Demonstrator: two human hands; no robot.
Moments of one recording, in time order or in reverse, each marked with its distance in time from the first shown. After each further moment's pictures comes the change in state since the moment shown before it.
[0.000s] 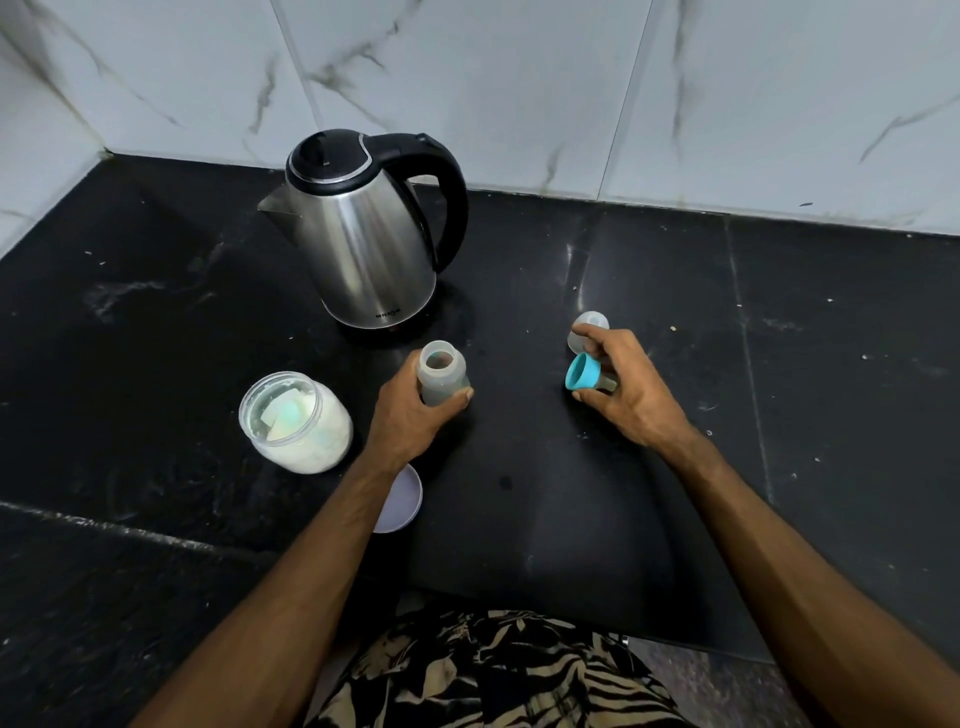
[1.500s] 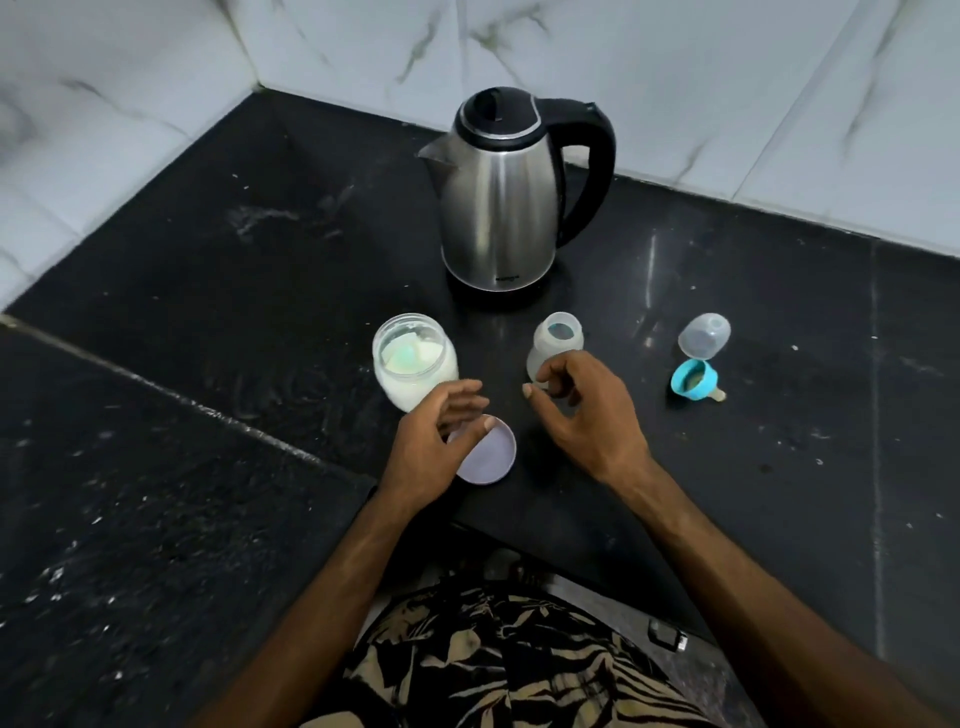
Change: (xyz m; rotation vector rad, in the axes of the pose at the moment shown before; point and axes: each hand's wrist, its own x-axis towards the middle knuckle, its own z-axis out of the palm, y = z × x) left_hand -0.102 -0.020 -0.066 -0.227 0.087 -0.082; right_hand -0.015 -0.124 0.114 -0.035 0.084 -0.230
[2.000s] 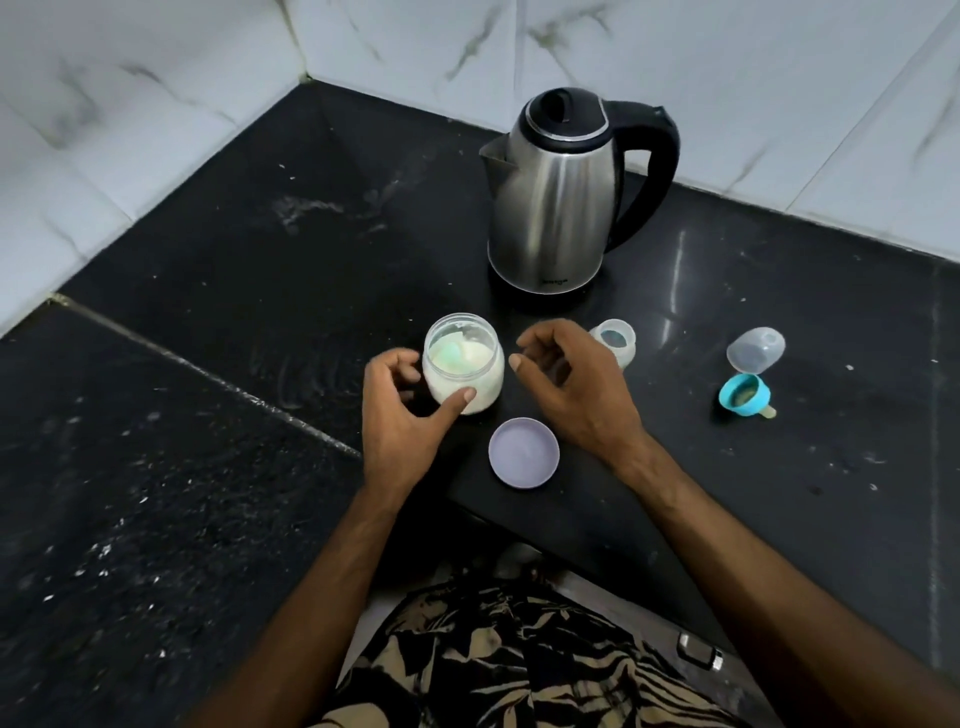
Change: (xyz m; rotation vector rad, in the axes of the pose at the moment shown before) left_hand 0.007 -0.008 -0.054 0.154 0.439 0.044; right_hand 0.035 -0.049 0.032 0.235 -0.064 -0.028
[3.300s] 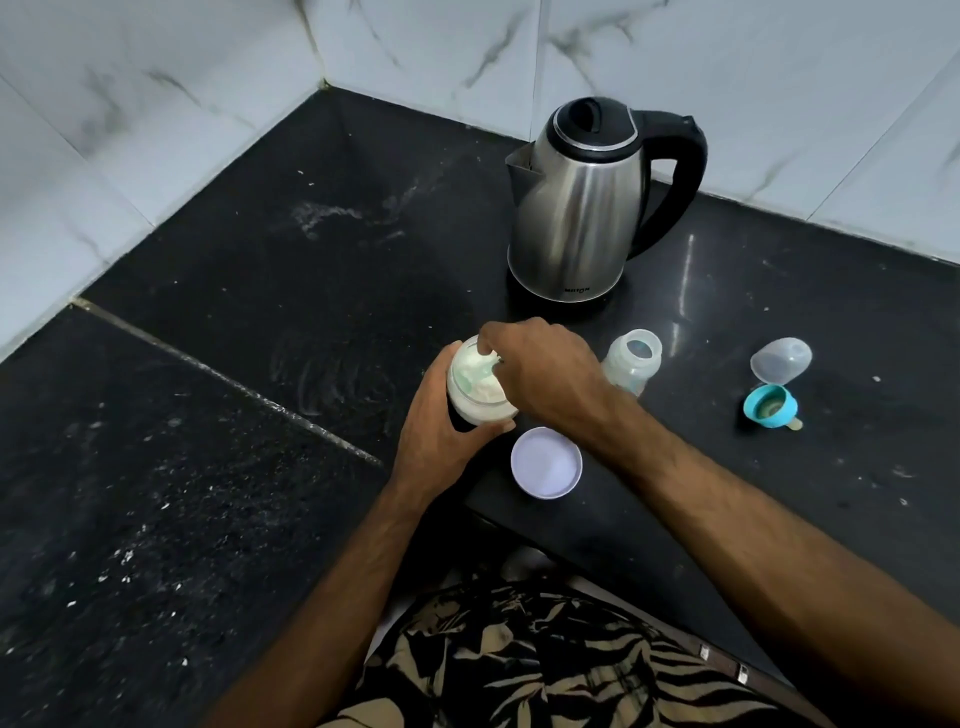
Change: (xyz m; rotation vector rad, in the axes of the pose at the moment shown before) left_hand 0.011 -0.006 0.006 -0.048 -0.287 0.057; right_hand 0.047 -0.071 0.021 -0.764 -0.531 0.009
